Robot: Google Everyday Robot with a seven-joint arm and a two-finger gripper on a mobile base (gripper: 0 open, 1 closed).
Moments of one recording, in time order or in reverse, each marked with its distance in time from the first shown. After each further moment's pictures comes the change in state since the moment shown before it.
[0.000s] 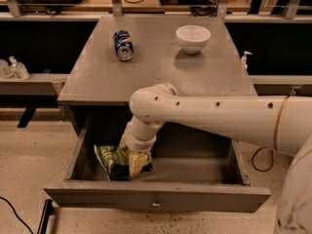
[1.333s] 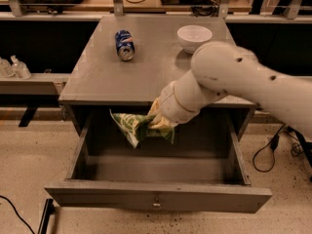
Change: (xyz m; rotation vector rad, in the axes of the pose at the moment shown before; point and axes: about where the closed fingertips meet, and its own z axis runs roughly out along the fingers) arm 0.020 0.002 -0.180 0.318 -0.096 0.115
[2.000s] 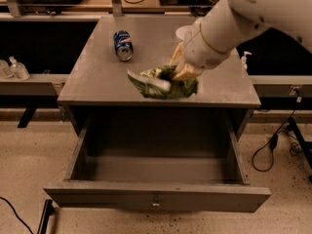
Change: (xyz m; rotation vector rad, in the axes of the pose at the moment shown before) arm 0.008 -0.078 -0.125 0.118 0.113 -0.017
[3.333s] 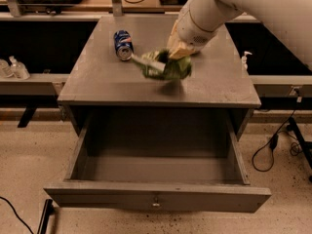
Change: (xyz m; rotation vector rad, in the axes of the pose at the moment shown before) arm 0.028 -0.093 0.017 0.139 0.098 0.038
